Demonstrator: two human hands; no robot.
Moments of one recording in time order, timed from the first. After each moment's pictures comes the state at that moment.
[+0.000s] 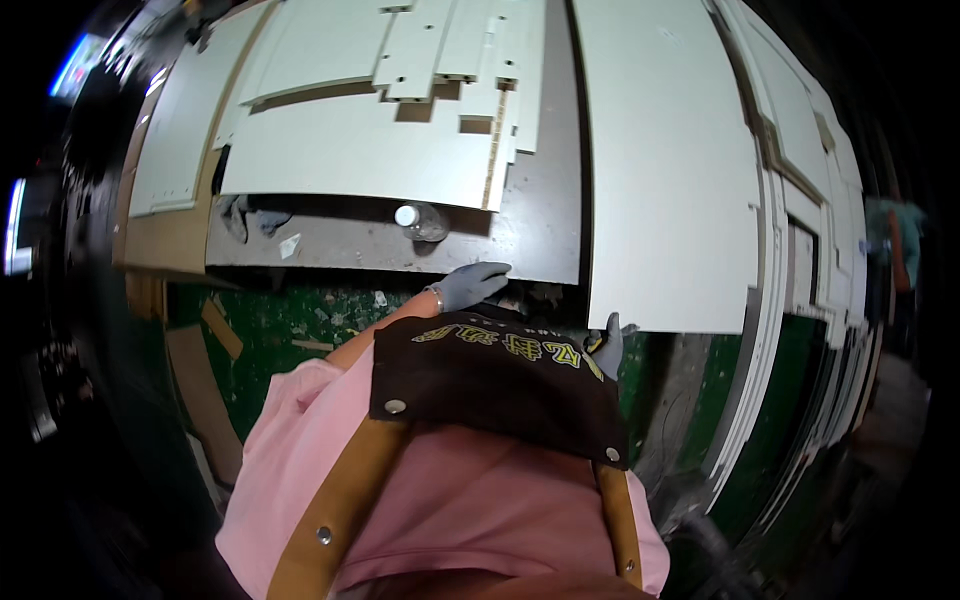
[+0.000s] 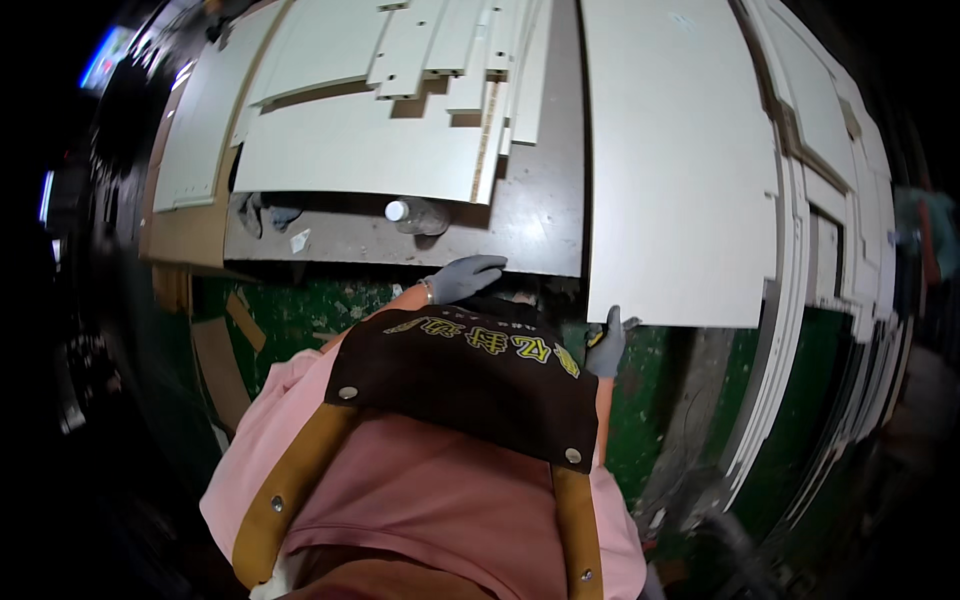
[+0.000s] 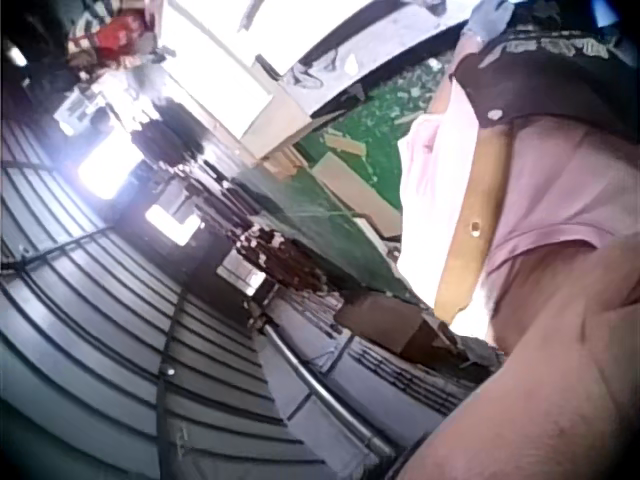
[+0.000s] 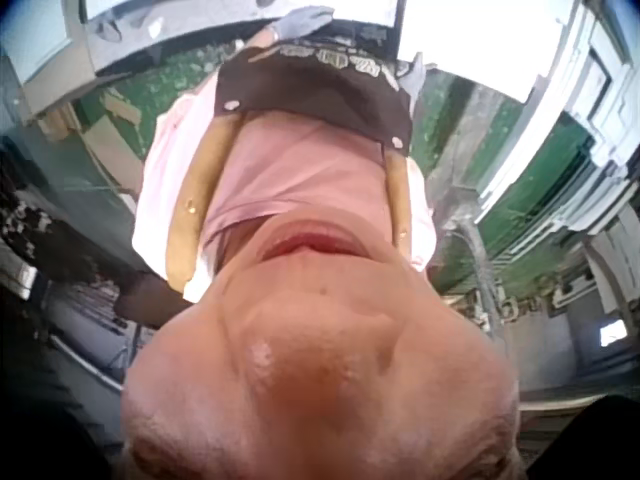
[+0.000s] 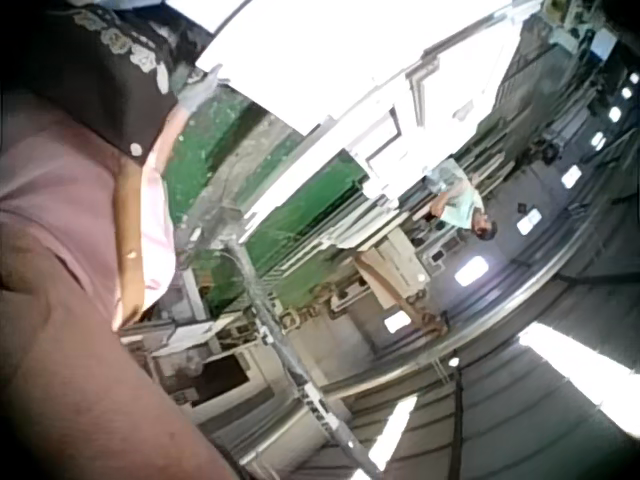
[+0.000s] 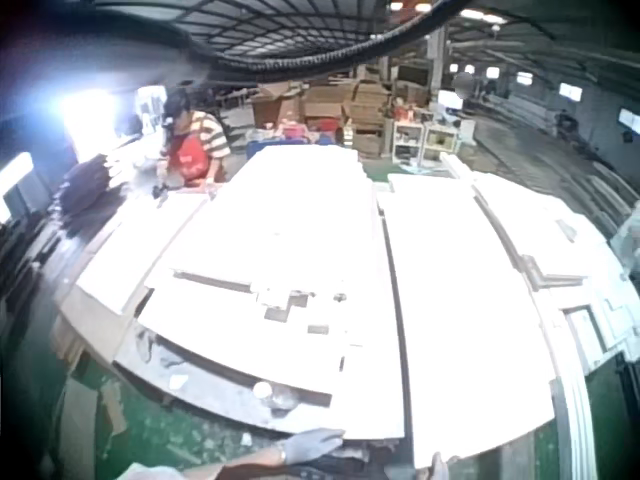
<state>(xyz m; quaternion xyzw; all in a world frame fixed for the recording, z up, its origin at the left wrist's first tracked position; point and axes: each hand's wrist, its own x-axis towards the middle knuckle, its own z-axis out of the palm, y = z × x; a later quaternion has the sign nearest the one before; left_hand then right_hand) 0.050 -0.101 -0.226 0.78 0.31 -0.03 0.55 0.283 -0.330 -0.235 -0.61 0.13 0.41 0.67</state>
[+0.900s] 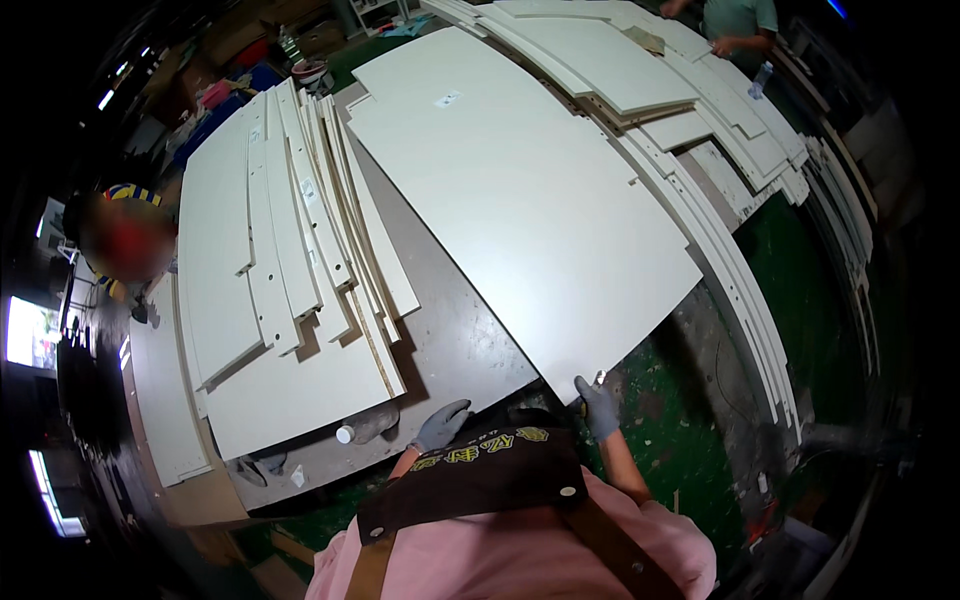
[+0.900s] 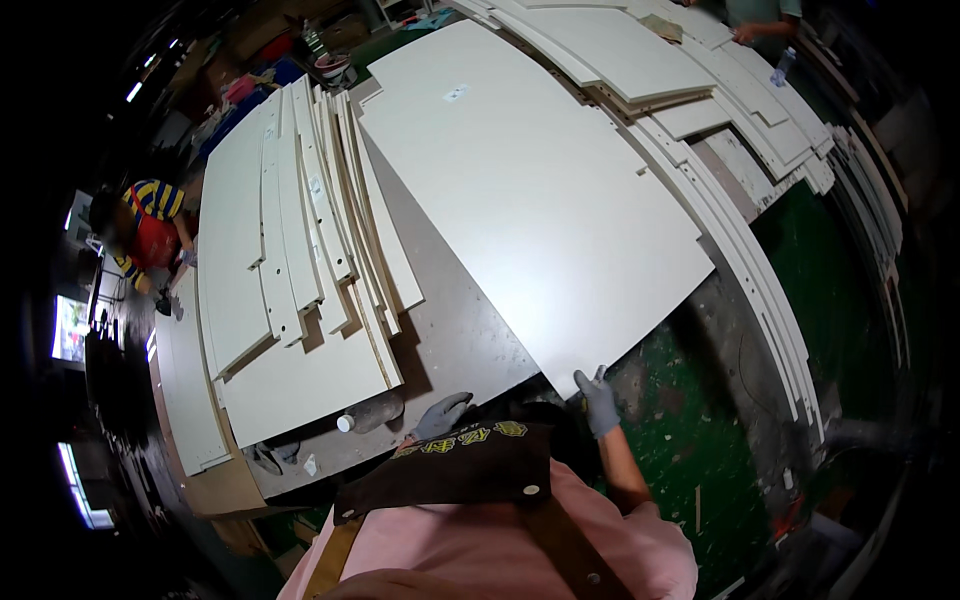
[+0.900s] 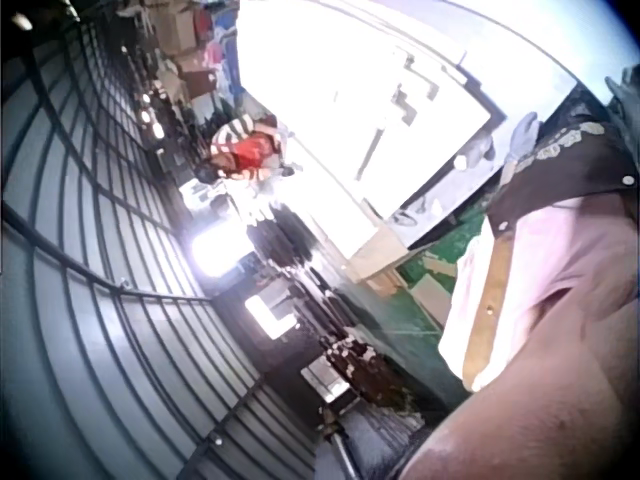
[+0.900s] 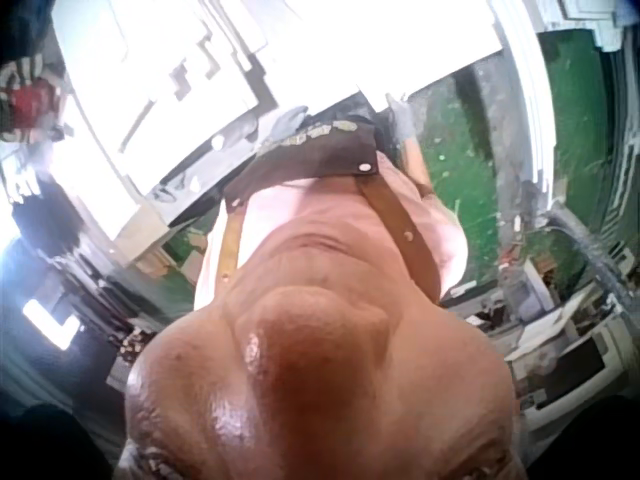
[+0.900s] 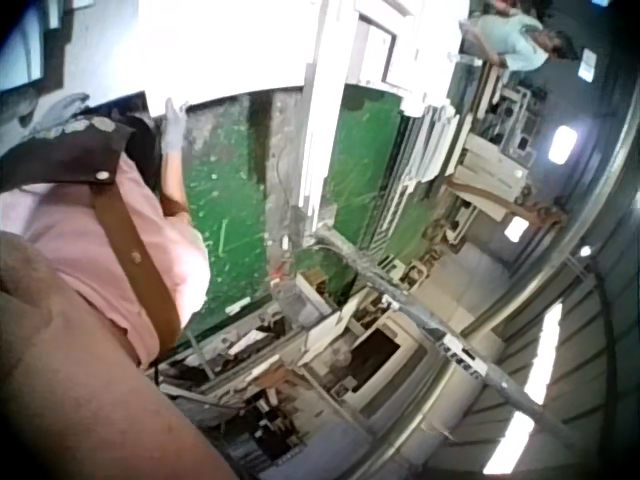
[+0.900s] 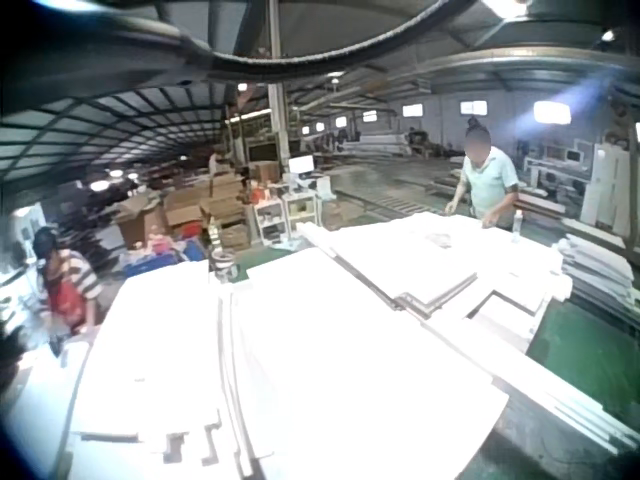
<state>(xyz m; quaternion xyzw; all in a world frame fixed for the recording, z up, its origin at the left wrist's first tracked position) 0.080 -0.082 -0.283 0.70 0.30 -0.09 0.65 0.331 -0.339 -0.247 -0.63 0.12 0.35 0.68</state>
